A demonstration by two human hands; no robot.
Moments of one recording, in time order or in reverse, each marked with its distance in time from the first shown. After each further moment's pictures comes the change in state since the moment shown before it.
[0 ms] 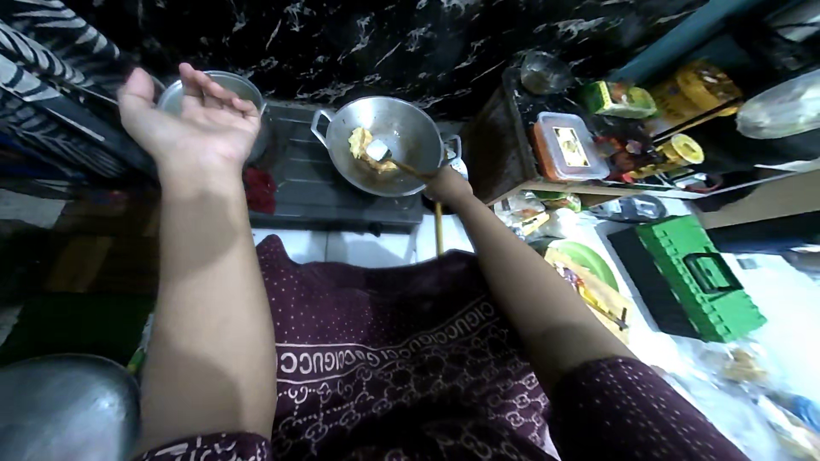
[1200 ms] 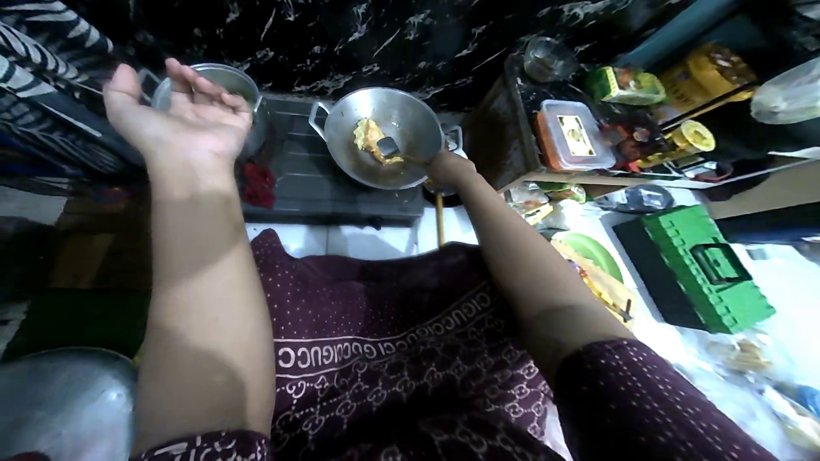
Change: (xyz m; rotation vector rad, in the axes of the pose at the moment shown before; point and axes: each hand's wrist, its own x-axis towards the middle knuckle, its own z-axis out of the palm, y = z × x) left_hand -0.005 0.001 -0.003 0.041 0.009 0.025; right_hand -0.005 -0.017 -0.020 -0.226 -0.083 -0.054
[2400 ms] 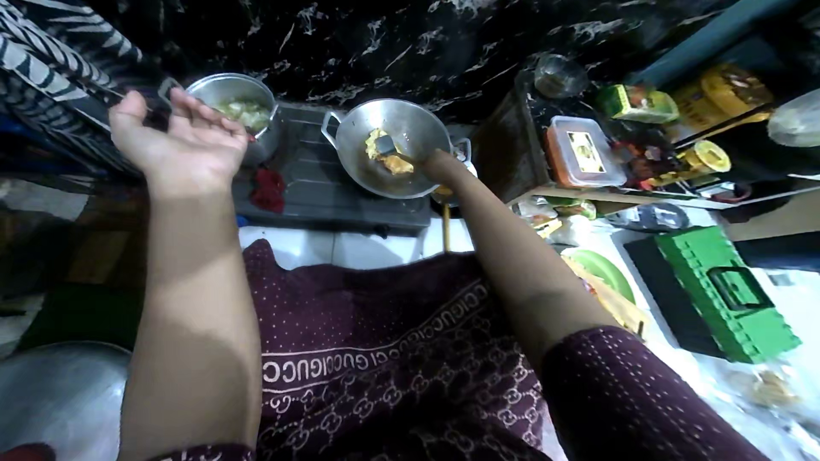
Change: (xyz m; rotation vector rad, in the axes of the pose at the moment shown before) left_hand 0.006 0.018 -0.019 0.087 0.046 0.057; right_hand 0.025 -0.023 -0.008 0.093 0.010 -0.070
